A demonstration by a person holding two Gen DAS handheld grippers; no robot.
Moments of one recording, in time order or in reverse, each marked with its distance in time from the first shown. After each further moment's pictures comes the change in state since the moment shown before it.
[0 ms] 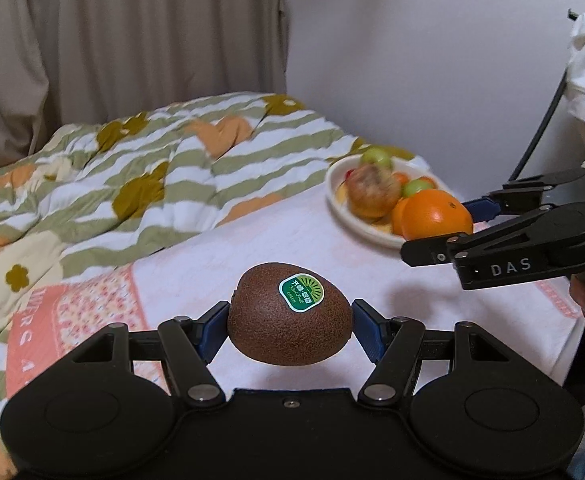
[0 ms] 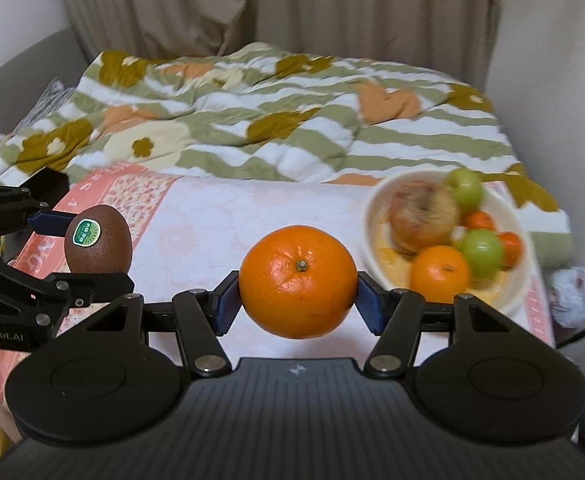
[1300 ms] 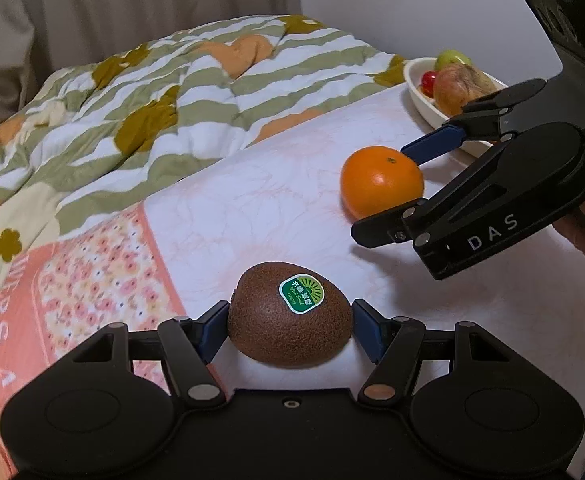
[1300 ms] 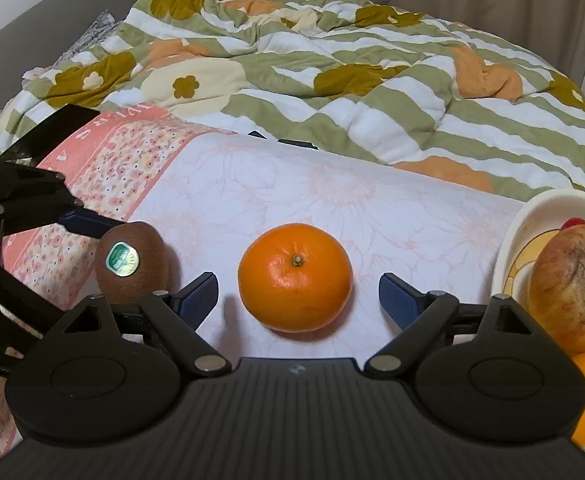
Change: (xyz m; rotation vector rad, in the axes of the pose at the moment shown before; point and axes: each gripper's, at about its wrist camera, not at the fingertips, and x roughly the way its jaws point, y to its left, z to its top) left arm 0.107 0.074 -0.026 0.032 0.224 0.043; right arm 0.170 0.041 0.031 -0.170 0.158 0.204
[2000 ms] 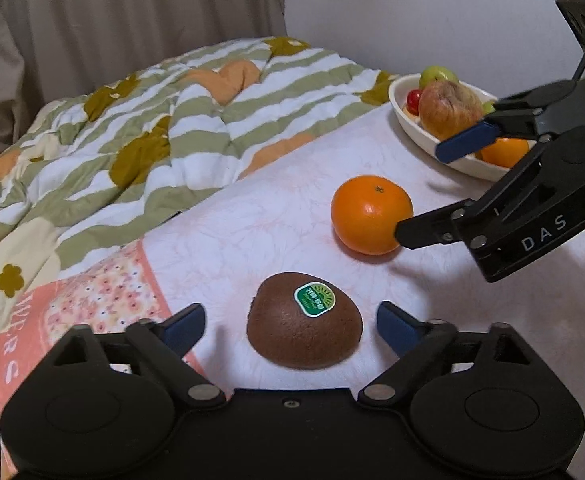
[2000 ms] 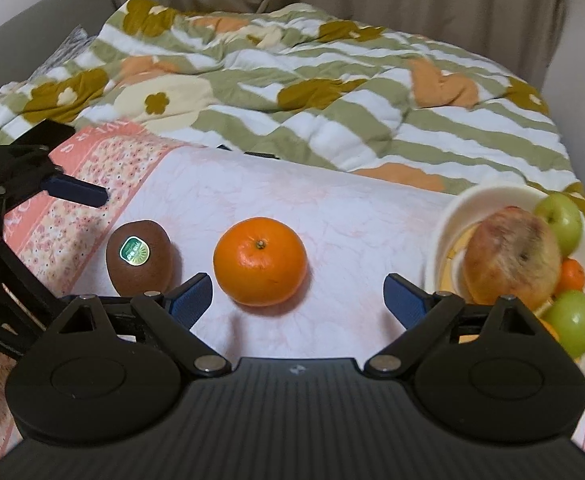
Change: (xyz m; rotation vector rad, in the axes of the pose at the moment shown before) left arm -0.003 -0.003 0.009 0.078 -0.058 -0.013; right arm -0.033 -0.007 -0.009 0.018 -0.032 -0.092
